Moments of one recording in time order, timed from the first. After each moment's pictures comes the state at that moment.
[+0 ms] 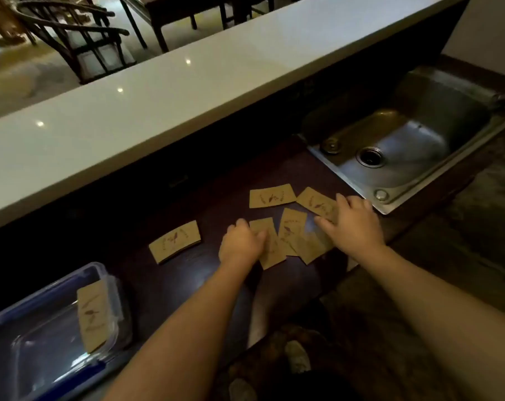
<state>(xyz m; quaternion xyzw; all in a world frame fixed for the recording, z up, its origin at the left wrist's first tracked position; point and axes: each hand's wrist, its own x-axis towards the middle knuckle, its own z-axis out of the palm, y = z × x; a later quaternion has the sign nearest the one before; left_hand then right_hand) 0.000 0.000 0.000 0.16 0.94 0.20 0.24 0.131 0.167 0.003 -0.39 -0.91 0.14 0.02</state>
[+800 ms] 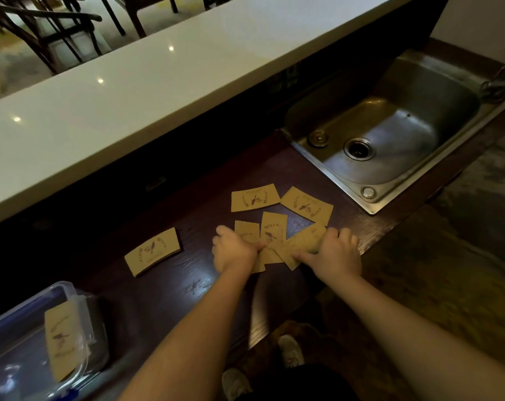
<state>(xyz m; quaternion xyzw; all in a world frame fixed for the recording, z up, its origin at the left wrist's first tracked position) 0.006 0.031 -0.028 0.00 0.94 0.26 0.24 0.142 0.145 -0.041 -0.50 -0.84 0.19 -0.01</state>
